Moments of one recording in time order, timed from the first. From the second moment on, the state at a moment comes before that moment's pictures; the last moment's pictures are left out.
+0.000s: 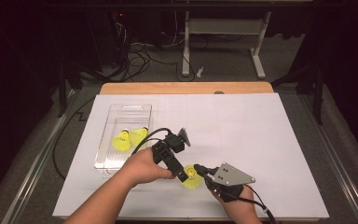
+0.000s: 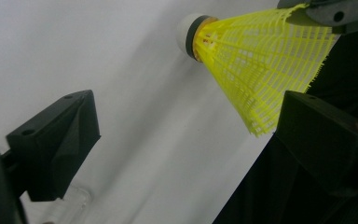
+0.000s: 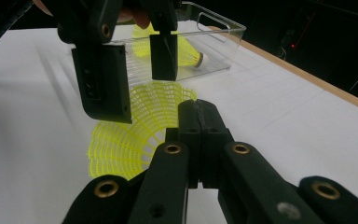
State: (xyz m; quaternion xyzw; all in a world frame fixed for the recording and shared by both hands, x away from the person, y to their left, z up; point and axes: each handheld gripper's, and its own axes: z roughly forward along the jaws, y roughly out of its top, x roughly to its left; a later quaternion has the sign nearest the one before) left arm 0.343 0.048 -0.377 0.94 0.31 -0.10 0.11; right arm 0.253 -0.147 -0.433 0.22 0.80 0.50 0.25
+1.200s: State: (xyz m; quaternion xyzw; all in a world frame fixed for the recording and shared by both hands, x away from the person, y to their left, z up) left arm 0.341 0.048 -0.372 0.94 0.29 -0.11 0.14; right arm 0.253 -0.142 -0.434 0.21 0.80 0.50 0.25
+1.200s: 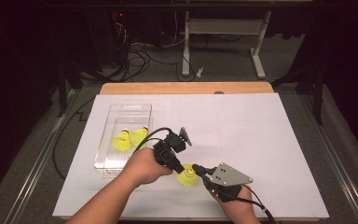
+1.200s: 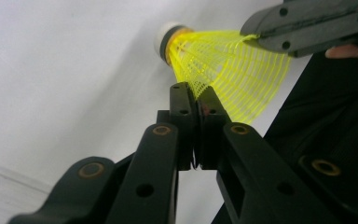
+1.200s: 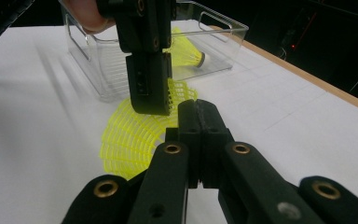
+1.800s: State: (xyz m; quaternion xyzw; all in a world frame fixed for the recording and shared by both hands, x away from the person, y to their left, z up) left arm 0.340 0.048 -0.373 0.94 0.28 -0.10 0.14; right arm 0.253 -0.142 -0.433 0.21 0.80 0.51 0.24
